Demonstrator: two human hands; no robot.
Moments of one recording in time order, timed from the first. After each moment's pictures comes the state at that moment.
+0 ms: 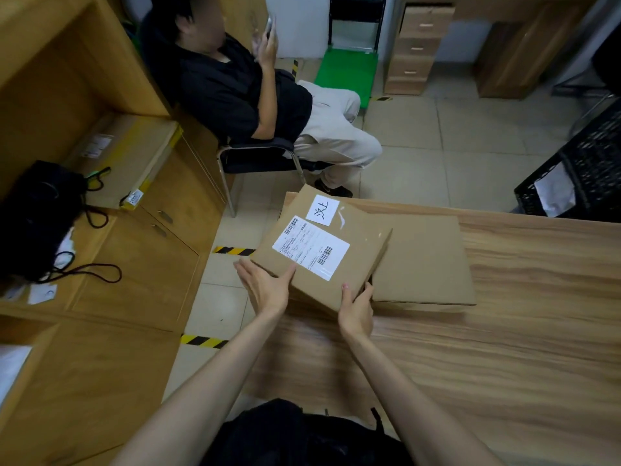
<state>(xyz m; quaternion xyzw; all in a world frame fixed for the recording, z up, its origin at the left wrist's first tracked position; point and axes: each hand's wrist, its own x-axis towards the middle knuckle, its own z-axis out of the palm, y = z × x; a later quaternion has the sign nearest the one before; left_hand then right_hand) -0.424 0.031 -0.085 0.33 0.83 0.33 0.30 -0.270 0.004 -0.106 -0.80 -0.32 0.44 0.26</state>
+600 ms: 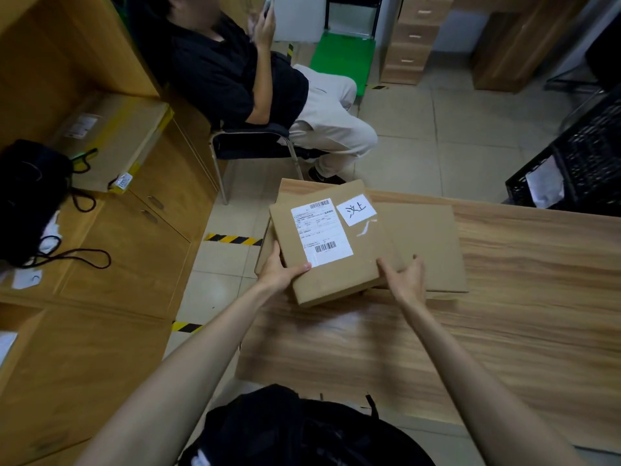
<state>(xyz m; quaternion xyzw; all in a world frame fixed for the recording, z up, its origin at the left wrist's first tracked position) -0.439 0.045 -0.112 0.41 0.70 0.25 0.53 -0.169 0.040 -0.095 -0.81 -0.38 0.37 0.25</state>
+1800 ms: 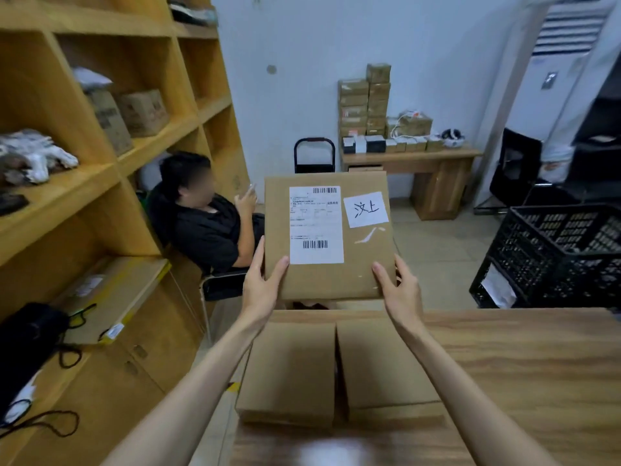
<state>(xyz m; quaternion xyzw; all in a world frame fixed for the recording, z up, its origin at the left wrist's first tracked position) -0.382 0.113 0.109 0.54 0.52 0.55 0.36 -0.129 0.092 0.093 -0.58 -0.50 0.30 0.58</state>
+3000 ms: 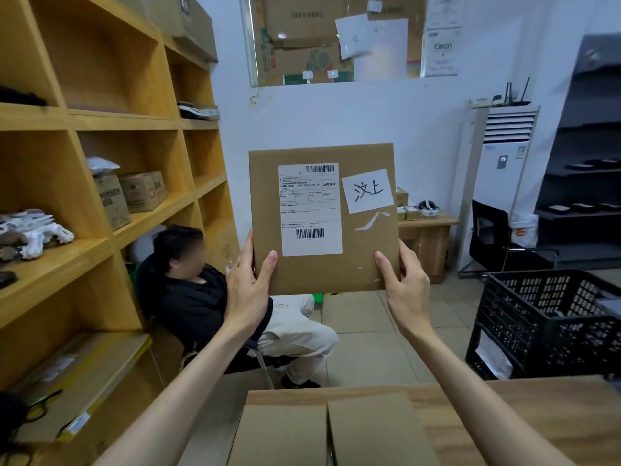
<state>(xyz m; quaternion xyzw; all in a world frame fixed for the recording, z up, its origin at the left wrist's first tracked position) -0.371 0.164 0.230 0.65 0.42 0.60 0.22 -0.106 0.118 0.232 -0.50 -0.55 0.11 0.66</state>
